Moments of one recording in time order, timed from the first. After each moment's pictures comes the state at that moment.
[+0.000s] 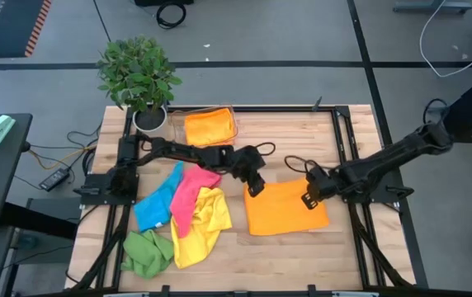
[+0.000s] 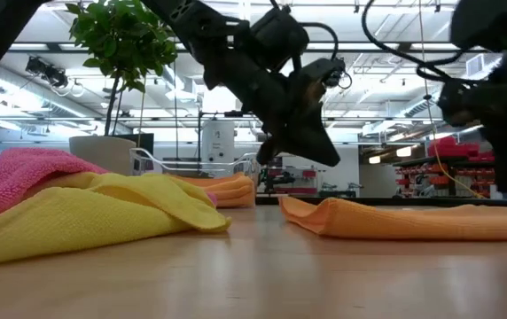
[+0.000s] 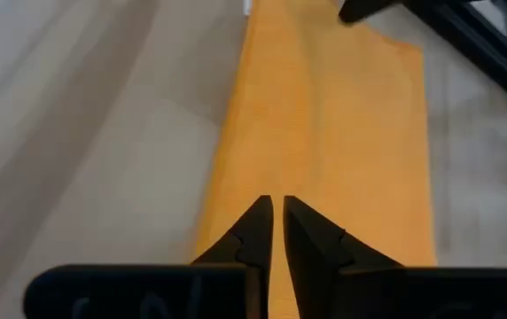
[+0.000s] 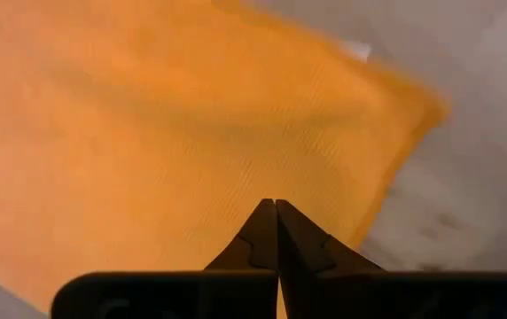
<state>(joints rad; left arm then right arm) 0.06 2.06 1.40 -0.07 0.19 -0.46 0.31 1.05 0.50 -0.79 0.14 1.27</state>
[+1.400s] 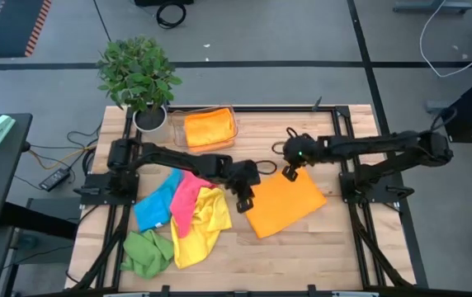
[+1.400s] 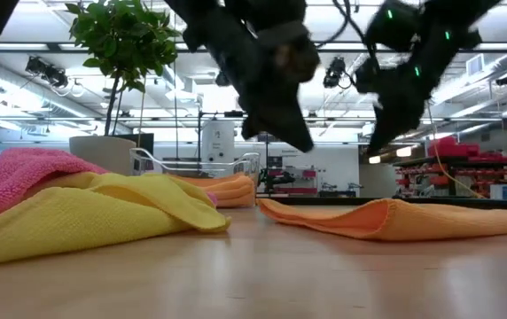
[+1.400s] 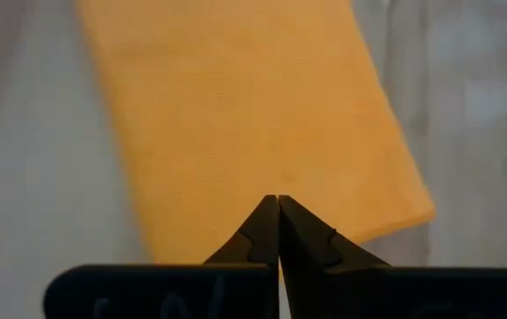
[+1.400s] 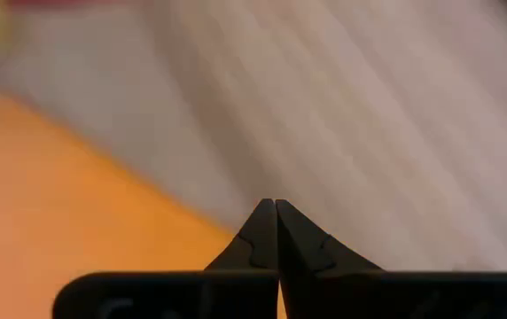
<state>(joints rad) -0.04 1.97 1.43 -0.35 0.15 -0.30 -0.18 1.19 0.68 -0.46 0.19 0.30</state>
